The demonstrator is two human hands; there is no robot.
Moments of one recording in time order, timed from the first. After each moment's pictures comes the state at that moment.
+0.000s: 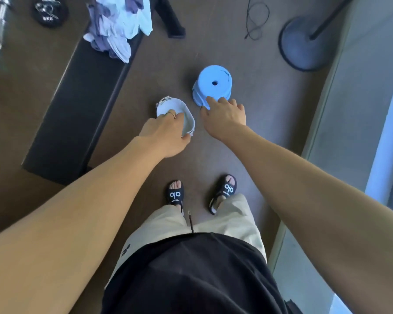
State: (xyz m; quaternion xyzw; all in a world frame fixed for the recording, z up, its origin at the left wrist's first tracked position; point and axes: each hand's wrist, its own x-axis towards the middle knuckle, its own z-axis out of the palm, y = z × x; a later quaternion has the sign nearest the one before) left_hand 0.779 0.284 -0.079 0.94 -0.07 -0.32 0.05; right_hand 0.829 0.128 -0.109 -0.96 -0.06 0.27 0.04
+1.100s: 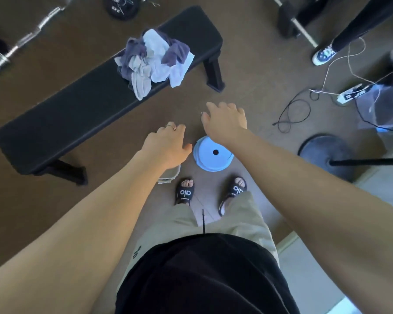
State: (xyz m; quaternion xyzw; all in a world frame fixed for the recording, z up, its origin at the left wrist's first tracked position) left_hand 1.094 0.230 -0.102 0.91 0.24 -0.31 0.16; right_hand 1.232 0.135 -0.128 -0.90 -0.35 0.26 -0.03
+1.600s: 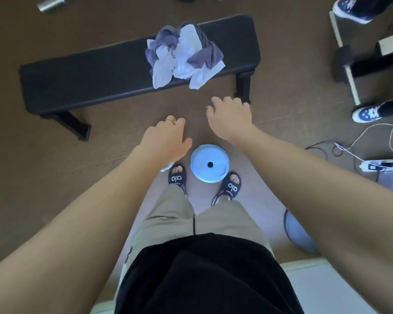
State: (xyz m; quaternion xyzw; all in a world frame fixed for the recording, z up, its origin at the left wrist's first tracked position) left_hand 1.191 0.202 -0.105 0.83 0.44 -0.27 0.19; right_hand 1.362 0.169 -0.153 -0.81 -0.52 0.25 -0.06
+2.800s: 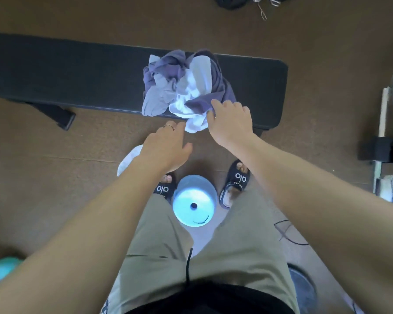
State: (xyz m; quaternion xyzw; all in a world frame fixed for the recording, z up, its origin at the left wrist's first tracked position) left_hand 1.344 0.384 -0.253 0.73 0.58 -0.23 0.27; right_hand 1.512 0.400 -0.313 -0.71 -0.67 0.22 -0.07
